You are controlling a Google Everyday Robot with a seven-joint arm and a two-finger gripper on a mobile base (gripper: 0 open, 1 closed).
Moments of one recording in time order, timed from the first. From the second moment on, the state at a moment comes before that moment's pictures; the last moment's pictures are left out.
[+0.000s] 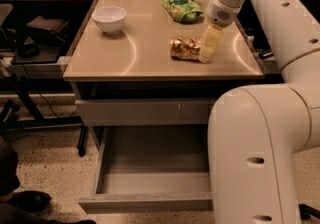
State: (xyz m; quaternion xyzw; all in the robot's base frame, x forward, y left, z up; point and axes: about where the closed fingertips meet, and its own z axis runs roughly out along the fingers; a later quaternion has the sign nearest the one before) arm 0.728 -0.161 0.850 -0.62 0.77 0.05 0.15
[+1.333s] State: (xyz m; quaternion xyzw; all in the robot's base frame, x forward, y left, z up) arm 0.759 -0.134 0.838 -0.62 0.76 0.07 0.19
